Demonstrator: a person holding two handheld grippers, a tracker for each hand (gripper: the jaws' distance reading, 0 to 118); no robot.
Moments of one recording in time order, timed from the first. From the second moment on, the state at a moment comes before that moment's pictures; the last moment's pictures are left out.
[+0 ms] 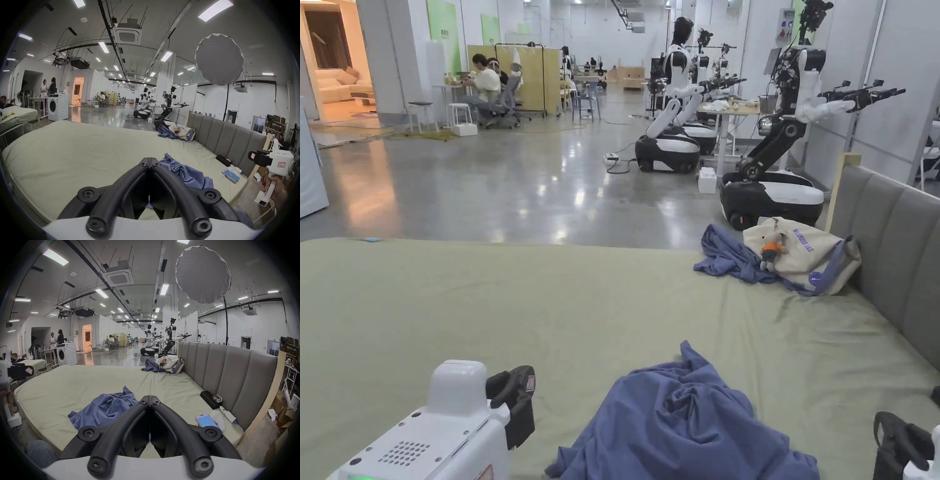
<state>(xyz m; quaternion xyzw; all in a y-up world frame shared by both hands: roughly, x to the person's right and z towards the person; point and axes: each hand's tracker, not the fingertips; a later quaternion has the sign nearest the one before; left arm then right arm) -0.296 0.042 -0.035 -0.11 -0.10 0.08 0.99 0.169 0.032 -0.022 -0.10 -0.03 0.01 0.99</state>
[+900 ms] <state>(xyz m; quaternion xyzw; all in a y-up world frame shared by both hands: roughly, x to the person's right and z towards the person) -0.100 -0.112 -0.520 -0.54 -0.20 -0.09 0.81 0.210 -0.021 -0.109 -0.19 -0.04 0.01 0.98</state>
